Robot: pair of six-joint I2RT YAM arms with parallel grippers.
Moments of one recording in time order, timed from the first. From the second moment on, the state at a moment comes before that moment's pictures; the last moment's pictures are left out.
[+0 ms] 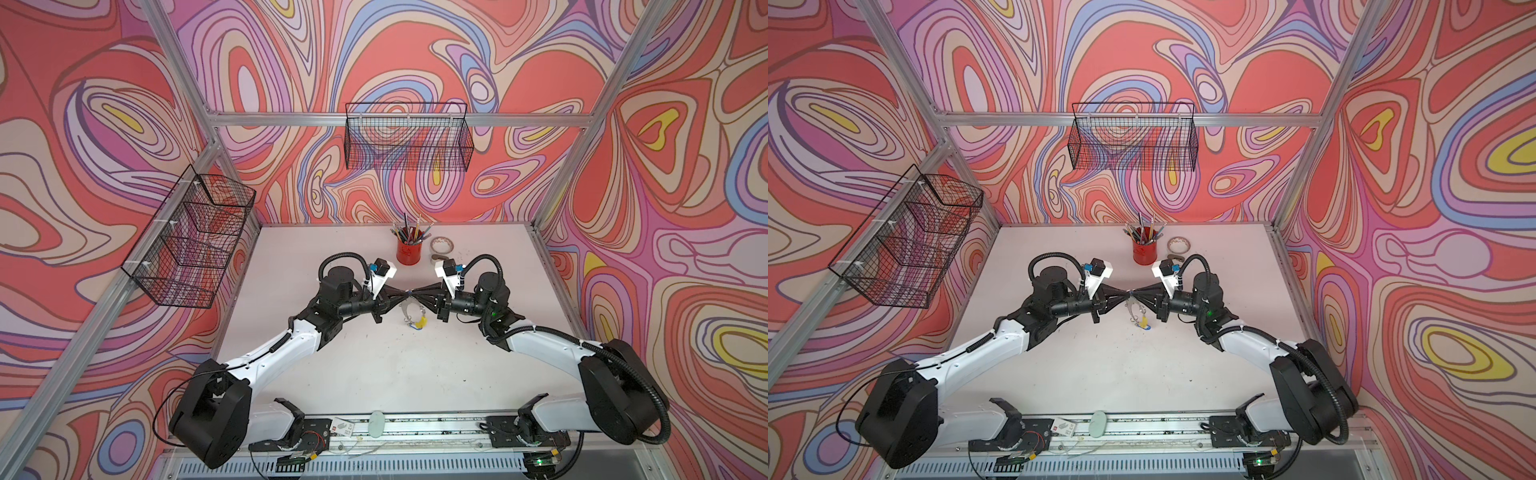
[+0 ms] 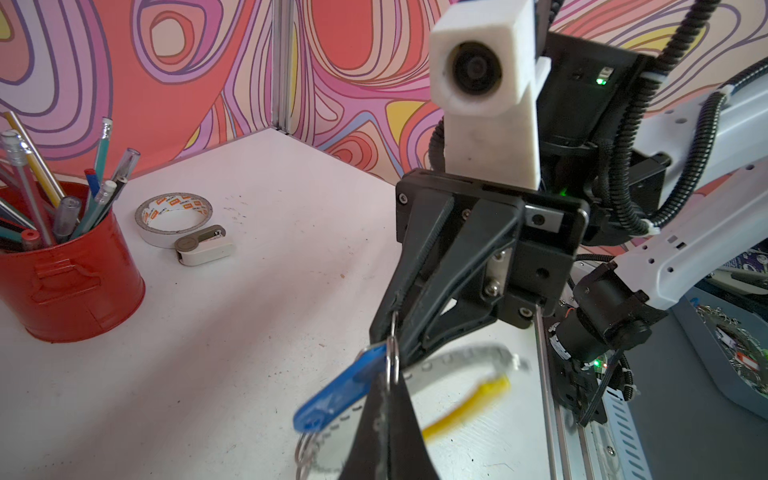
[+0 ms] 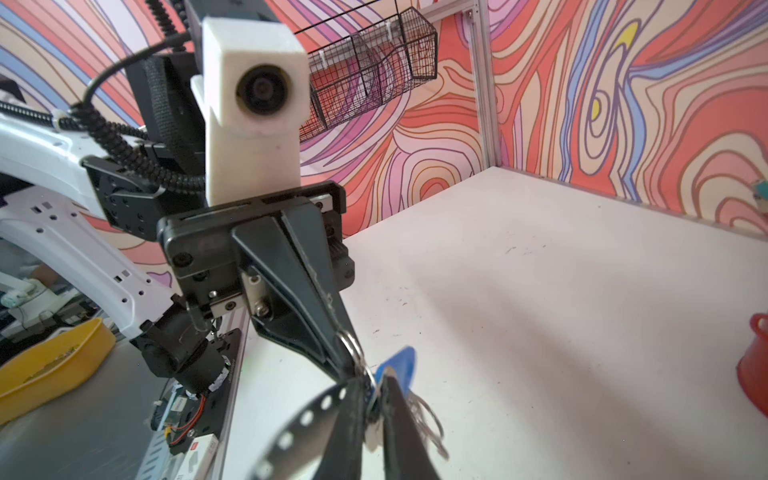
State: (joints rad) left arm -0.53 1.30 0.75 0.28 0.70 -0.11; right arm 0.46 1.38 0.63 0.68 -0.84 0.25
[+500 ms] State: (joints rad) left arm -0.53 1.30 0.71 0.35 0.65 -0.22; right arm 0.46 1.42 0.65 0.69 -0.83 0.26
